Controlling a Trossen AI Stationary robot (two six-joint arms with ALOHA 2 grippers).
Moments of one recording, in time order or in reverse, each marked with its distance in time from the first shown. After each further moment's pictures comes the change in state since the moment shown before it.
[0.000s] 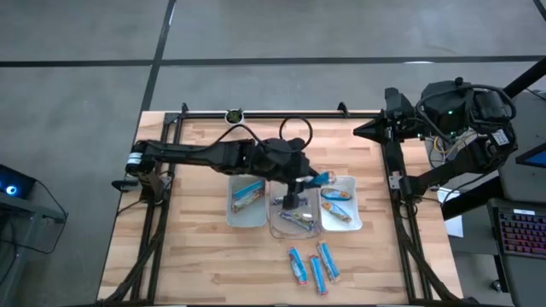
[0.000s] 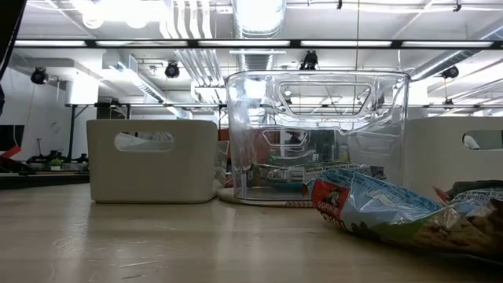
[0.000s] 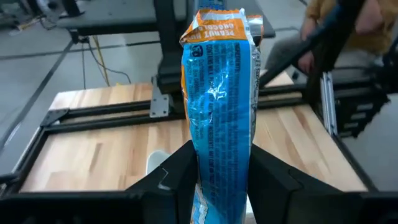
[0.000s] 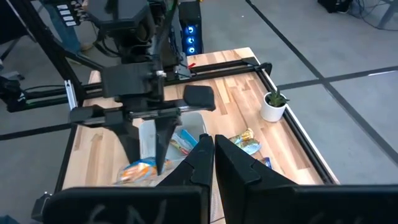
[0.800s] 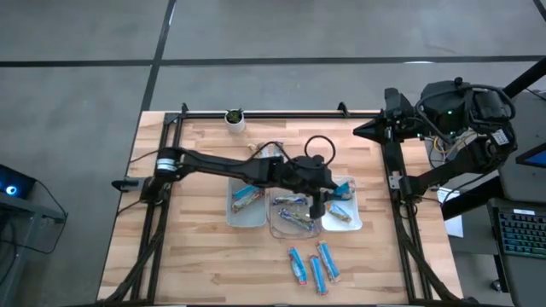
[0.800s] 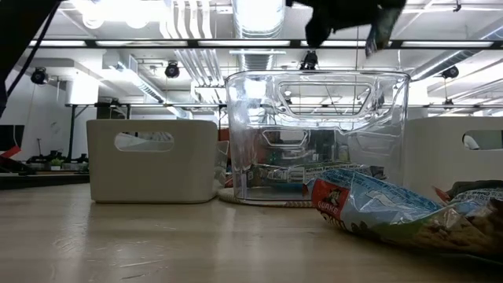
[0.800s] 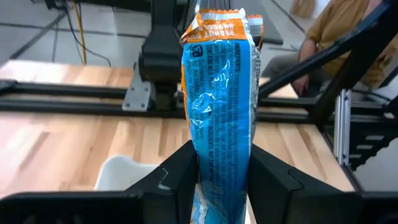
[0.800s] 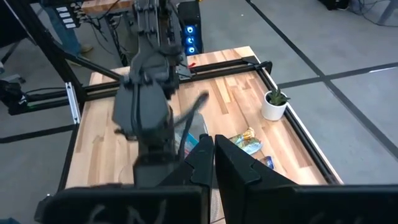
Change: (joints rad) left arm 0.009 0.258 -0.001 0.300 0.035 -0.173; right arm 0.000 0.003 -0.001 0.000 0.001 0.019
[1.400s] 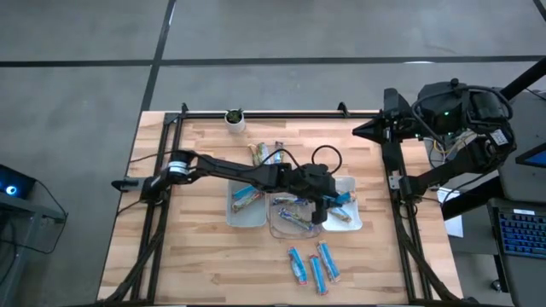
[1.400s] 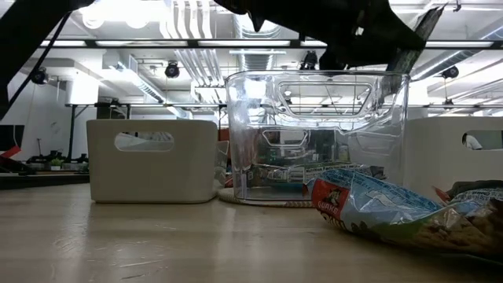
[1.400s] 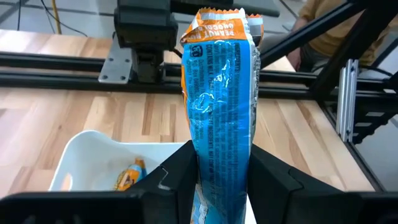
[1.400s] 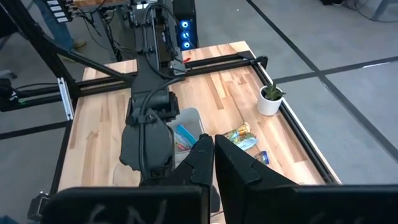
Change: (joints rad) left arm 0.000 0.108 0.000 0.050 0.067 -0.004; right arm 0.000 0.004 0.000 -0.018 0.017 0.001
